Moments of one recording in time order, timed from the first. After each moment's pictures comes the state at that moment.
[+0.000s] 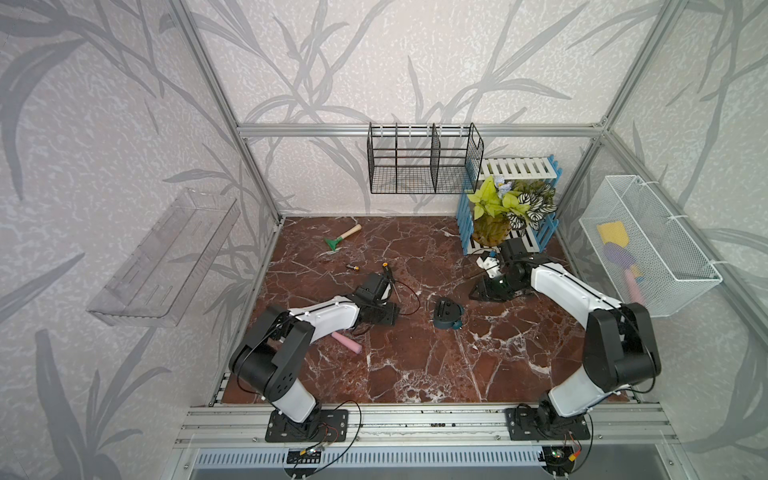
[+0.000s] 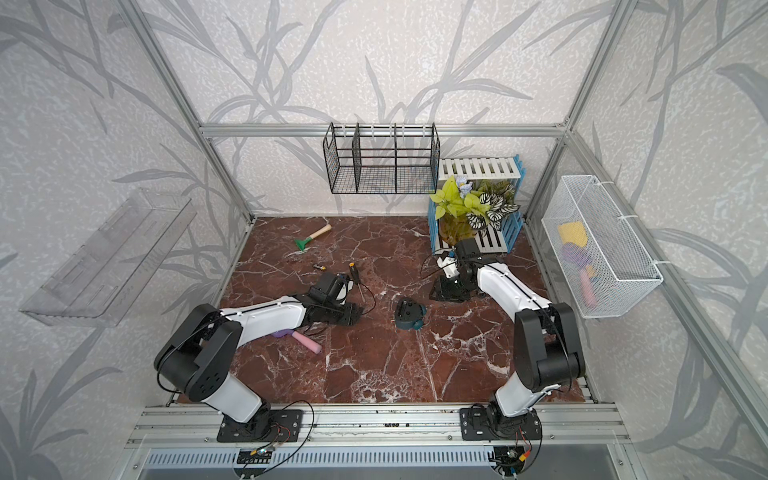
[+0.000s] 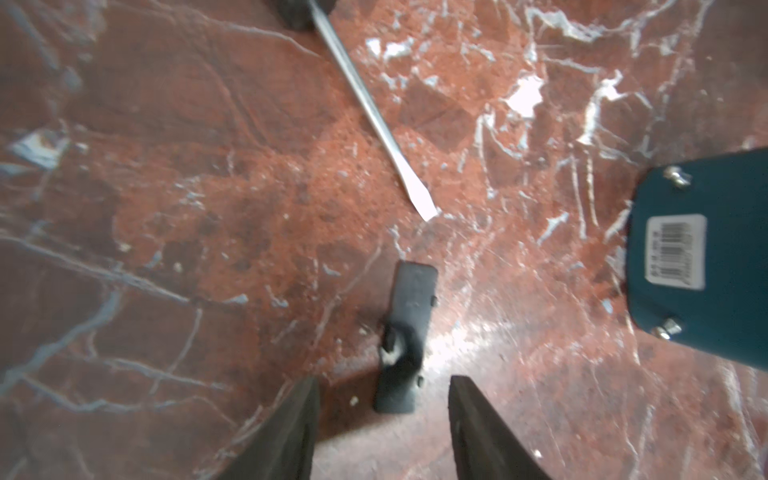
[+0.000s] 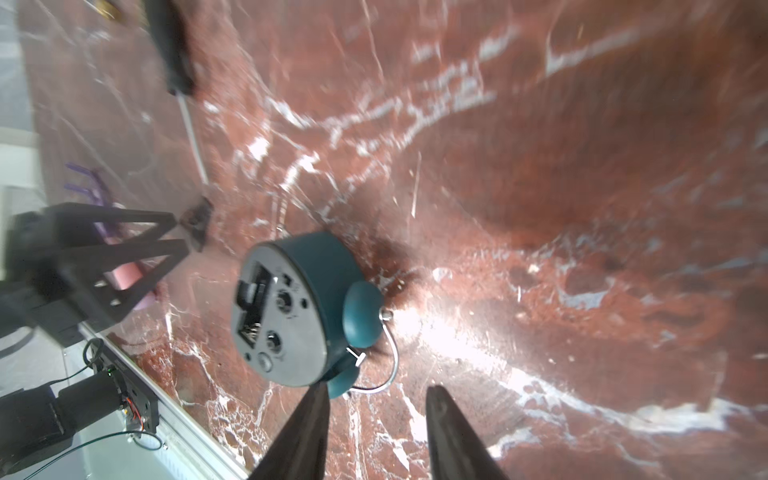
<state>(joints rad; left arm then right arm) -0.52 1.63 0.82 -0.27 0.12 -0.36 0.20 1.57 1.09 -0.72 -0.47 0.18</state>
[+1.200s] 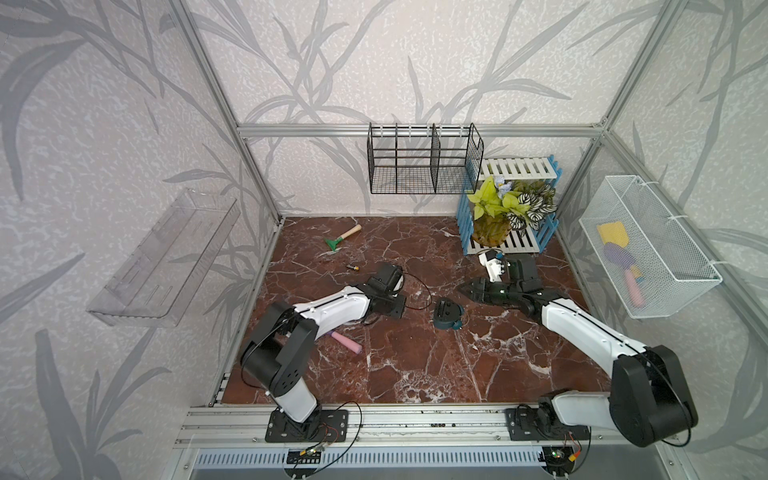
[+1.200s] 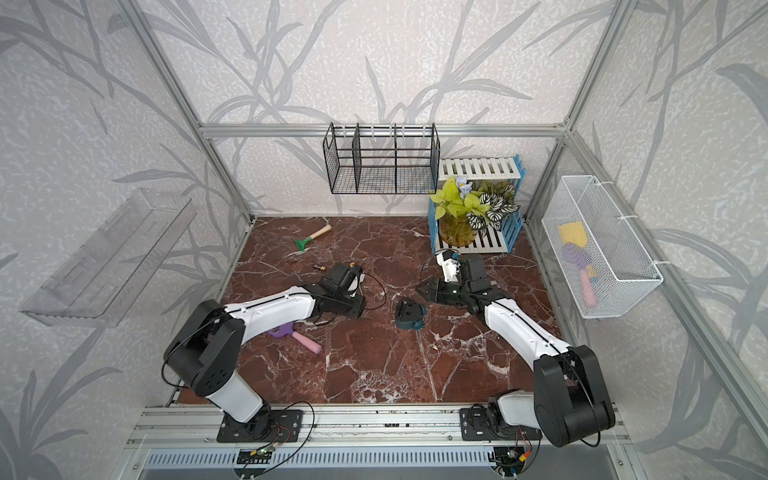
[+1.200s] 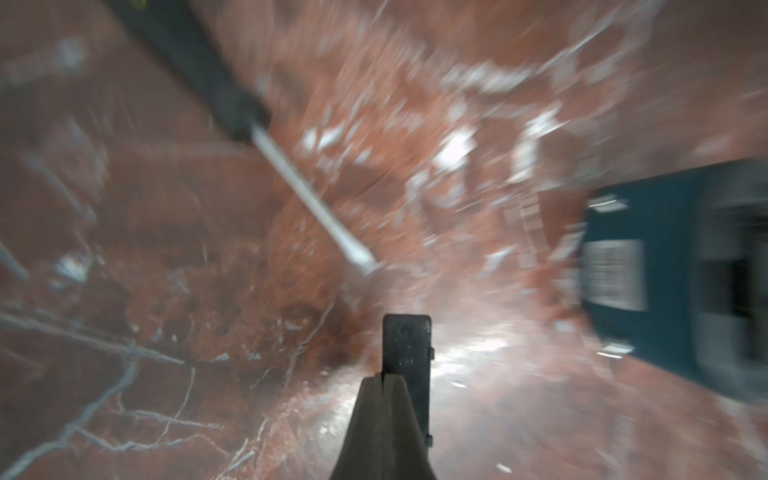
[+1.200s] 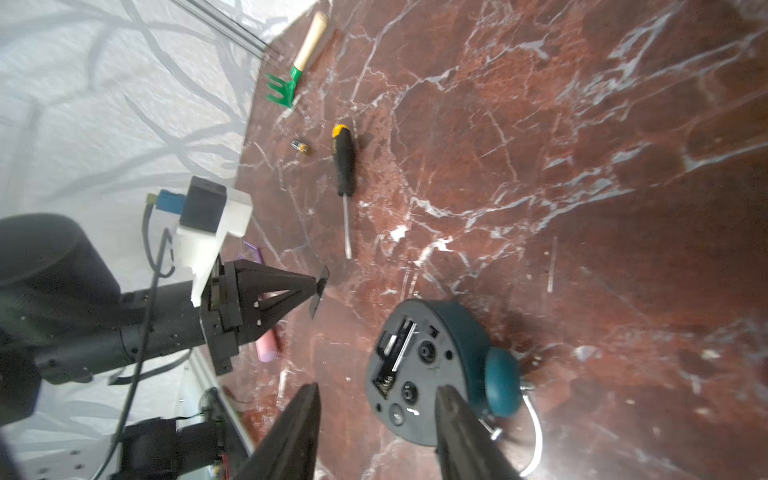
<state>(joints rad) -0.59 1.59 0.97 -0.35 0.09 -0.27 0.27 1.32 0.75 -0.10 -0.63 0.59</state>
